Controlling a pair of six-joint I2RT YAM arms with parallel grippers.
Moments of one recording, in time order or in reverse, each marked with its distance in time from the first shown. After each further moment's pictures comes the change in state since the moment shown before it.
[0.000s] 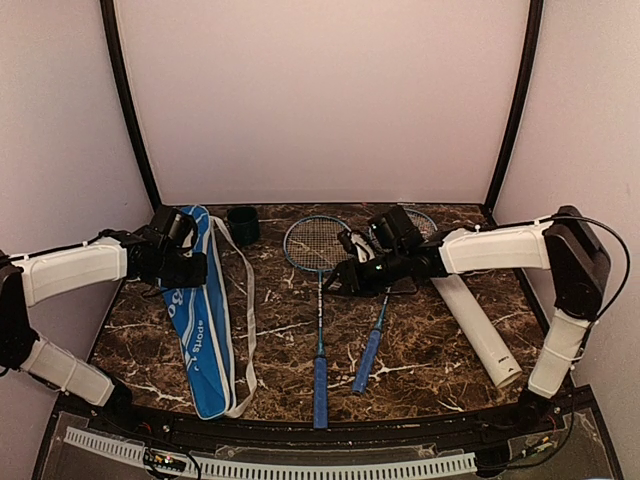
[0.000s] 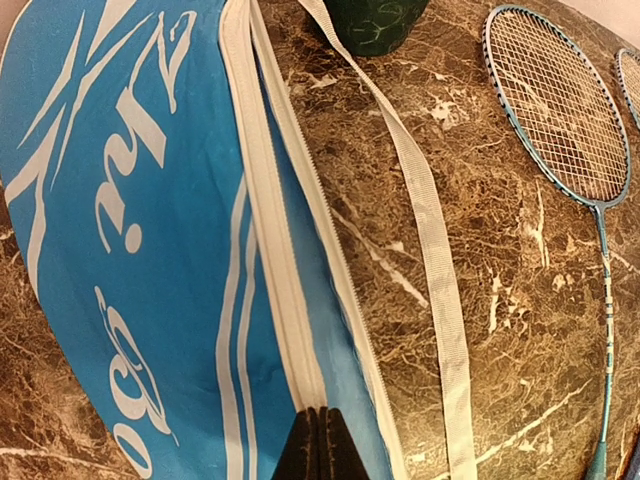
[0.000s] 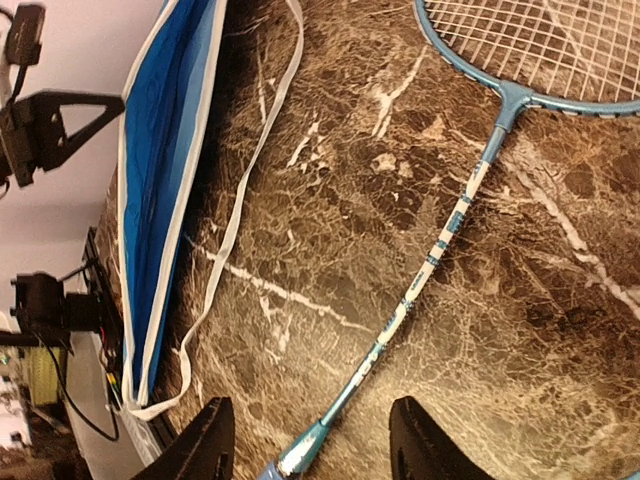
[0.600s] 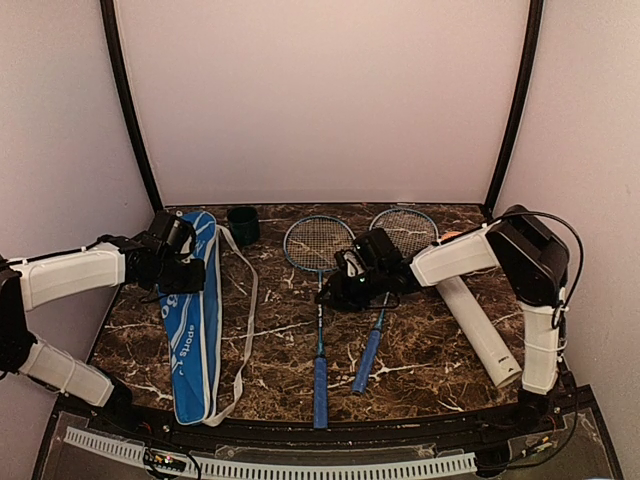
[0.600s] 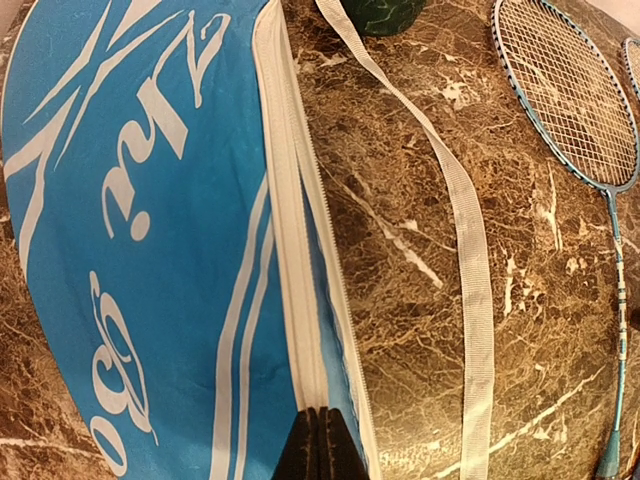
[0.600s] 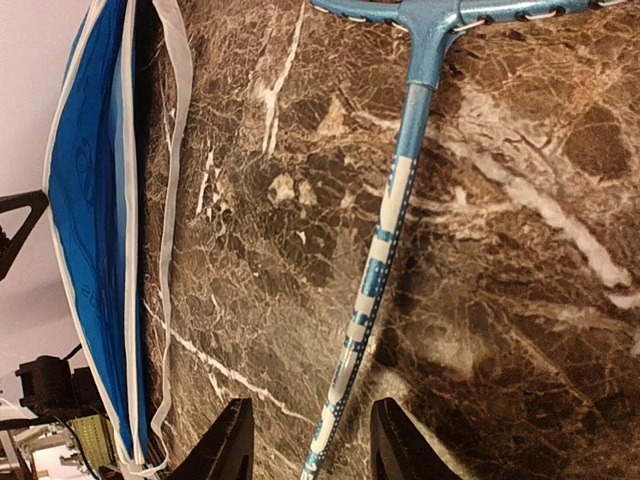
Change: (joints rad) left arm 0.000 -0.023 -0.047 0.002 -0.002 0.000; right arm 0.003 0.253 0.024 0.225 -0.005 0.270
